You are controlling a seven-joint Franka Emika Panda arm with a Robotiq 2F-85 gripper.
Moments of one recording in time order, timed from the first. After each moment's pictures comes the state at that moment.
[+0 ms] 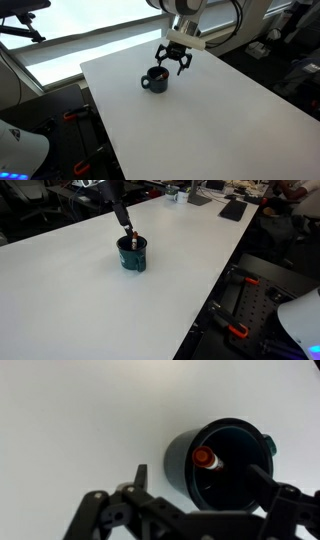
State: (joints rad) arm -0.03 0.65 0.11 -1.68 -0.13 1.93 -0.74
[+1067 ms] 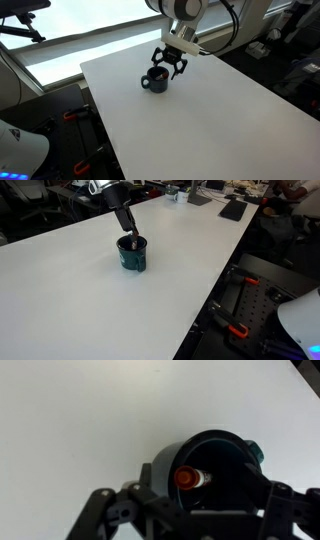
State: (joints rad) arm -0.04 0.66 0.11 -1.70 -0.09 1.88 -0.66
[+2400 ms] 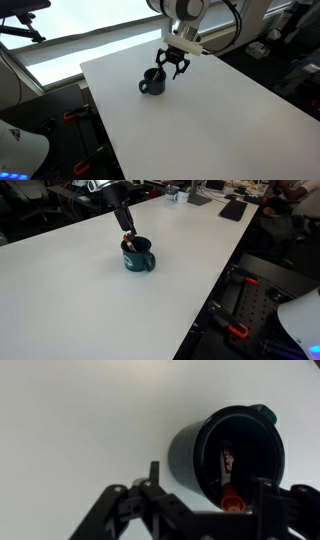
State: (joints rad) arm -0.04 0.66 0.11 -1.69 -0.10 1.92 -0.66
